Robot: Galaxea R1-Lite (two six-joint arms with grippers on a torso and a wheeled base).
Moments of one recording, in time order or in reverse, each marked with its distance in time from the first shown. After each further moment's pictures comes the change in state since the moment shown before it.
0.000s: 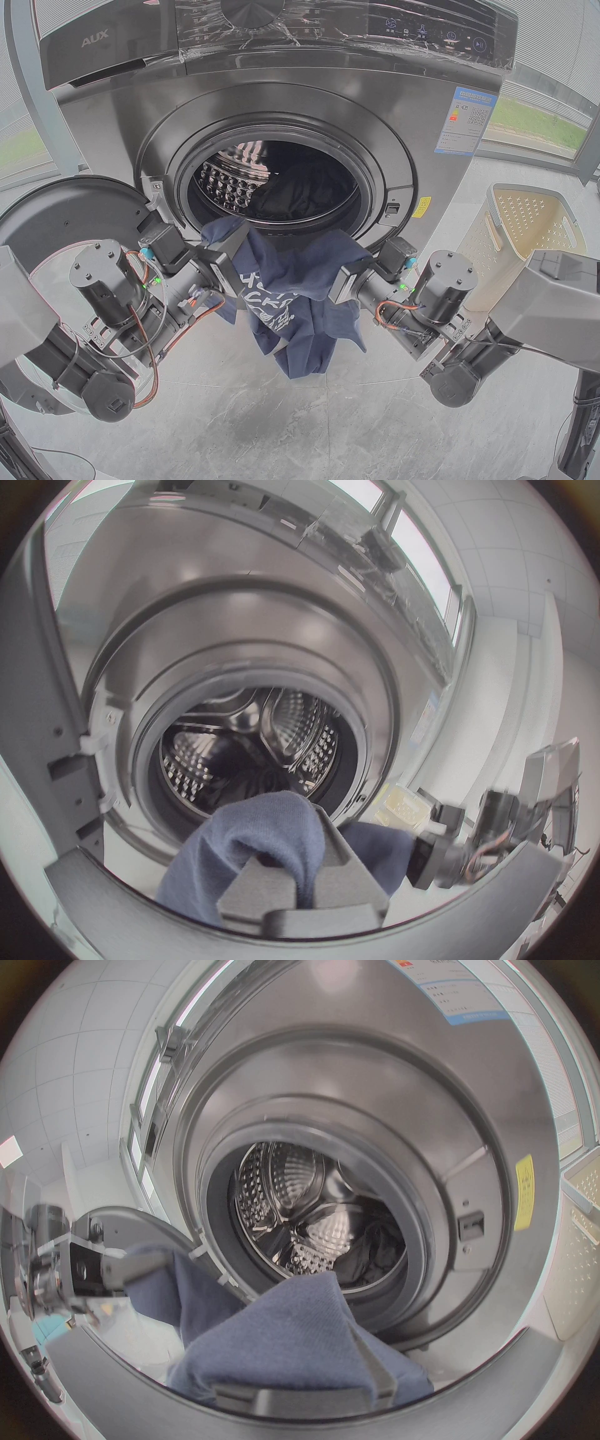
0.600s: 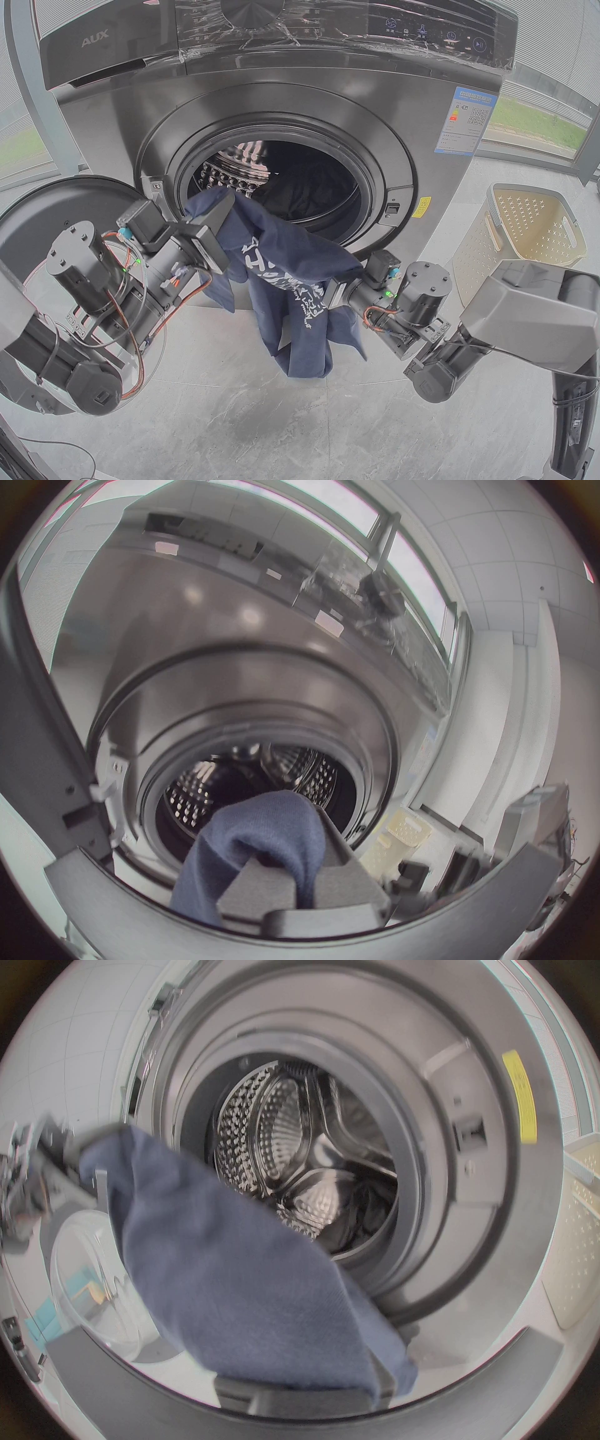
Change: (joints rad) left arm 0.016 -0.067 -0.030 0.000 0.009 -0.001; right arm -0.032 0.134 -0.093 0.000 0.000 -0.006
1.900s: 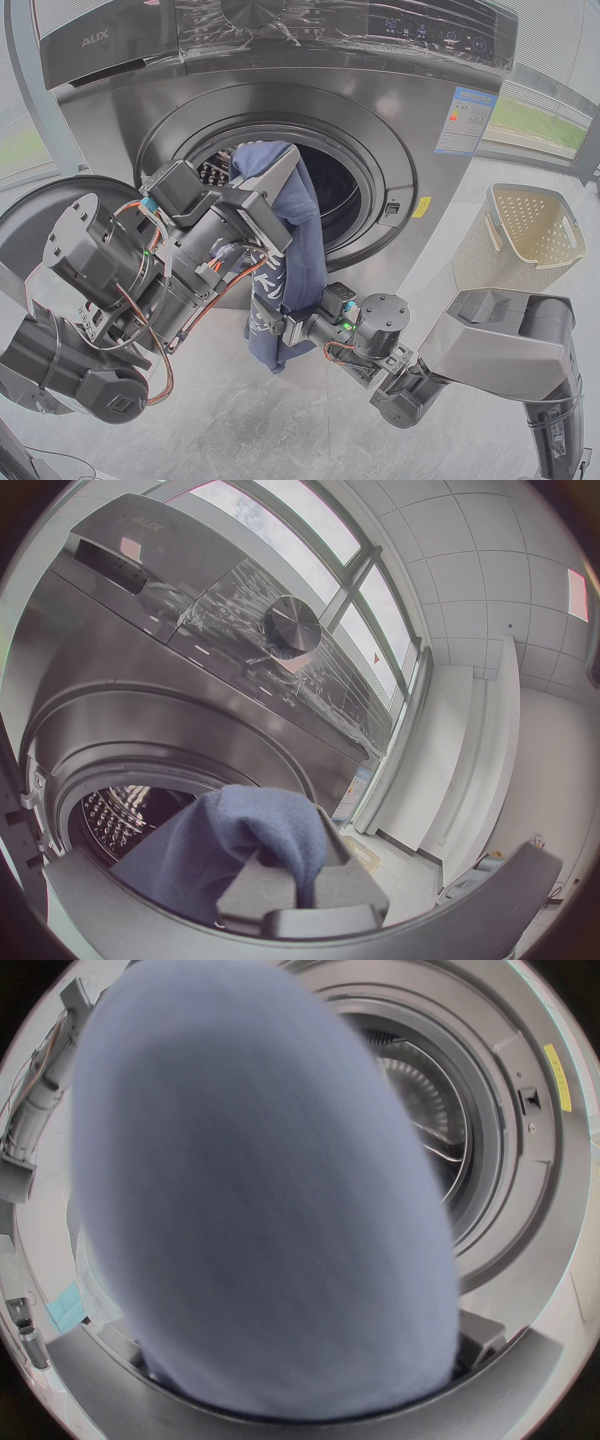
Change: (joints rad) left arm -0.201 -0.015 -0.155 0.004 -0.013 -0.003; right arm 0.120 0.109 -0.063 0.003 0.032 -0.030
